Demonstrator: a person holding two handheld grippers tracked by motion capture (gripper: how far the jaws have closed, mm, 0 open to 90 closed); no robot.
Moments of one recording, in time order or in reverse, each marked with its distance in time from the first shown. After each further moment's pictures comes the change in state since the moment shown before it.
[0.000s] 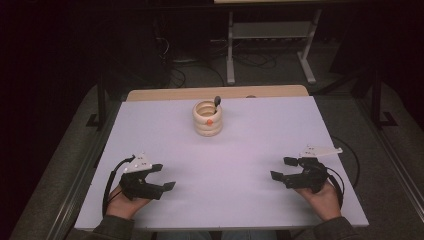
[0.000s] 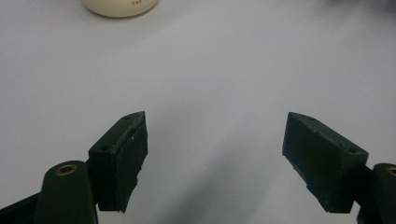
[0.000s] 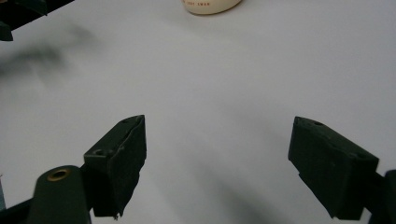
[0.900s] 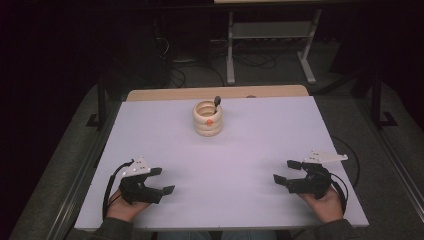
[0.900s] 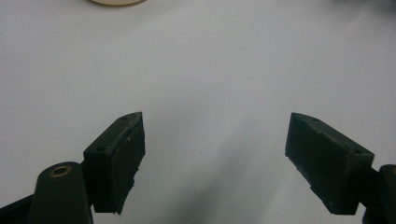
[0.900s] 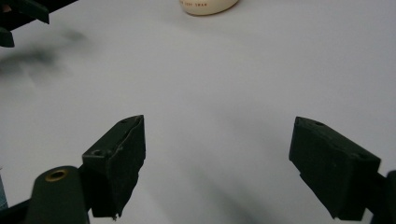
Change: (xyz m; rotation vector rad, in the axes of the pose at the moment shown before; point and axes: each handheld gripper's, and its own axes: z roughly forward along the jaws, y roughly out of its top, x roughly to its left) left arm 0.001 -0.014 0.002 -0.010 -0.022 -0.034; right arm 0.004 -0.012 -0.008 -0.027 -0.025 -0.005
